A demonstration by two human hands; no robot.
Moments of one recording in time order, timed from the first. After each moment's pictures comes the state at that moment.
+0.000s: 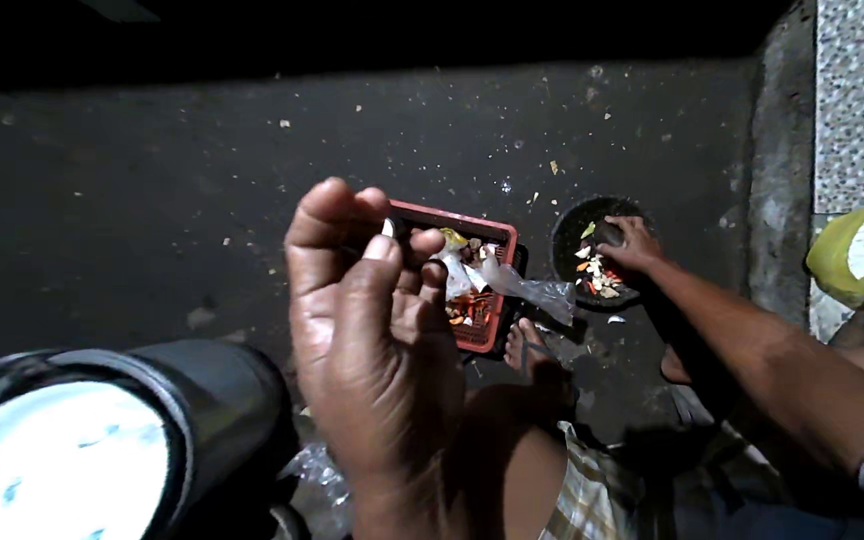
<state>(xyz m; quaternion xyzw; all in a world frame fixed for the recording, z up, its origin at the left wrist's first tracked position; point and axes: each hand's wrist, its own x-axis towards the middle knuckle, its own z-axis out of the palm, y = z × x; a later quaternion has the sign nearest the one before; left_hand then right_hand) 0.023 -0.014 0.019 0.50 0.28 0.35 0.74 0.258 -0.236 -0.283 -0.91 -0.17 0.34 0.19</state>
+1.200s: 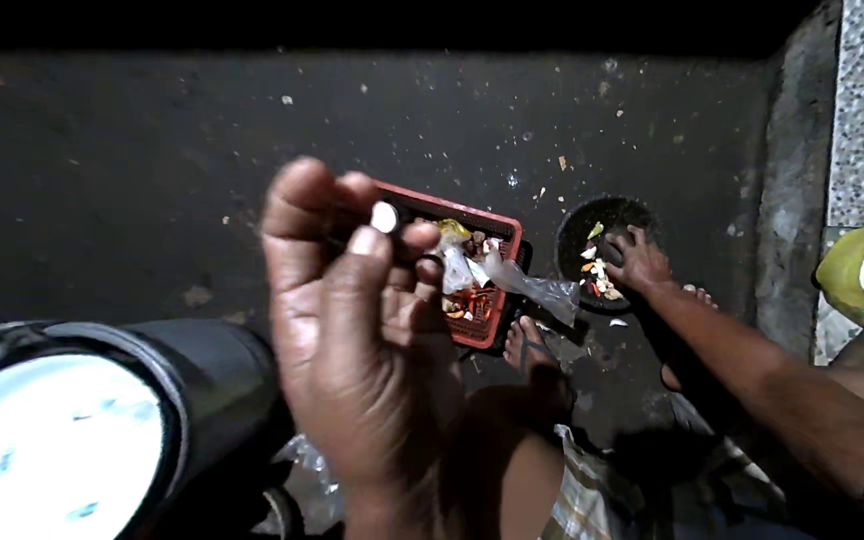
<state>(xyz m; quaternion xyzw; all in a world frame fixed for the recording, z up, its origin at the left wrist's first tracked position) 0.015 -0.009 0.014 0.50 0.26 0.36 0.74 0.234 -0.236 -0.283 -0.93 -0.23 0.28 0.03</state>
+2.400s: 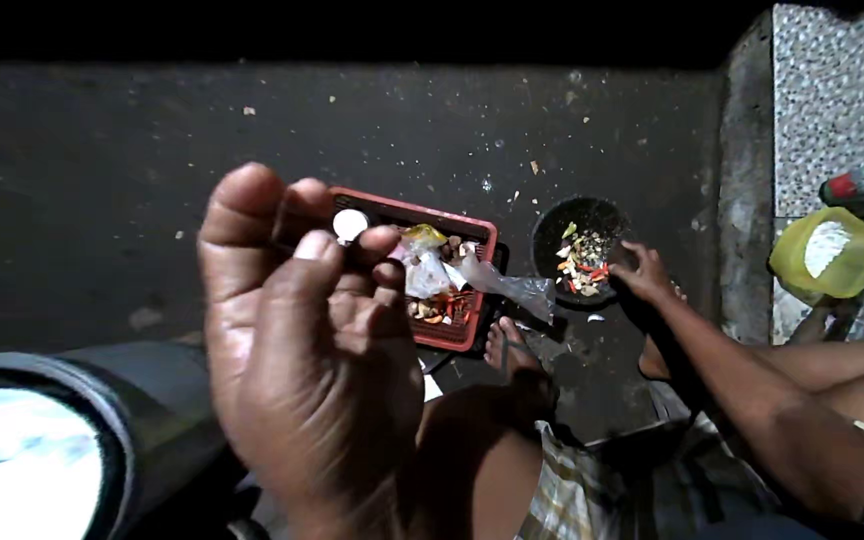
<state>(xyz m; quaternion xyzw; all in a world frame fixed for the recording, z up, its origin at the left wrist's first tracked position) 0.004 -0.010 0.008 0.48 0.26 0.36 0.76 0.184 -0.251 -0.158 -0.89 0.04 0.42 0.18</state>
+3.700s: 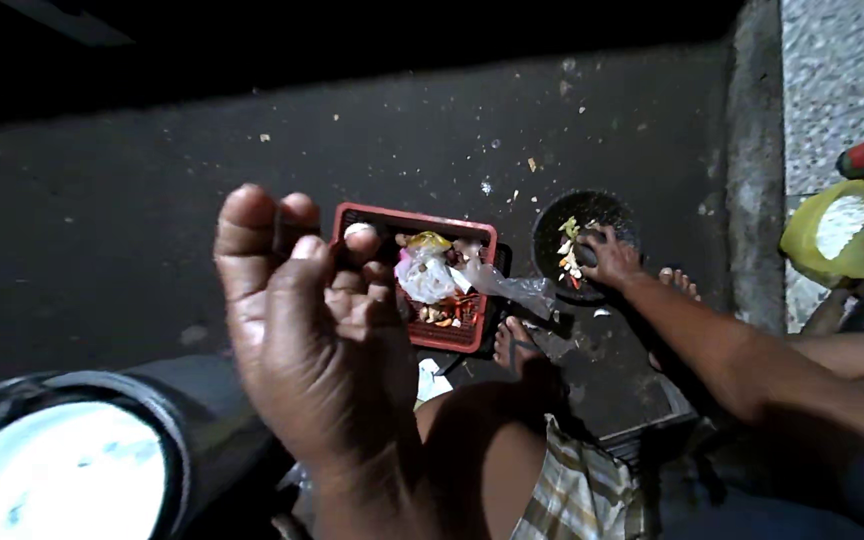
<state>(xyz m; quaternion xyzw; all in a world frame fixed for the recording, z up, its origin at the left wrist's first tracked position) 0.024 -0.012 0.015 0.51 0.29 0.36 0.73 0.219 -0.242 -0.273 -0.92 -0.22 0.33 0.05</state>
